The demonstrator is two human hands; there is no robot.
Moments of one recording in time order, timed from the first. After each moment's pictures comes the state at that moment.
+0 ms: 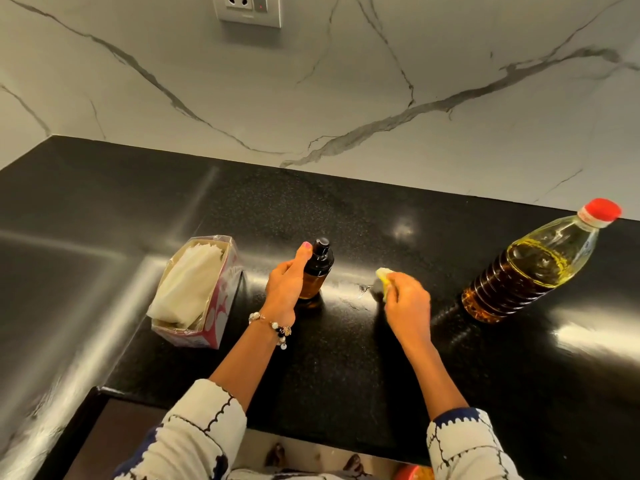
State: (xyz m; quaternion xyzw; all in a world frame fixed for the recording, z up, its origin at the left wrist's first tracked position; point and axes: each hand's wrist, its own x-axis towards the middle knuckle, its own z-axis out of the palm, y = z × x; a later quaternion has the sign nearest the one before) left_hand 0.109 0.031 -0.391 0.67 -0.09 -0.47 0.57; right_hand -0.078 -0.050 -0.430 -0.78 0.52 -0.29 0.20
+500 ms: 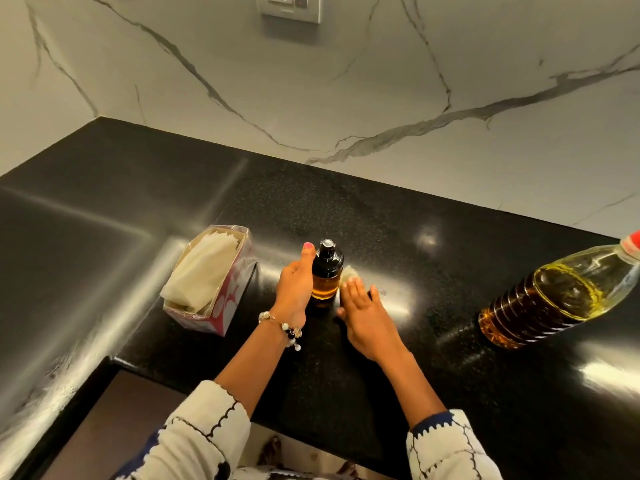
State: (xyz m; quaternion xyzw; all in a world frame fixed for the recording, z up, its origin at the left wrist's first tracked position) left_hand 0.104 0.028 -0.401 0.68 -0.07 -0.42 0.60; right_hand -0.035 -0.035 -0.451 -0.95 0.29 0.07 0.12
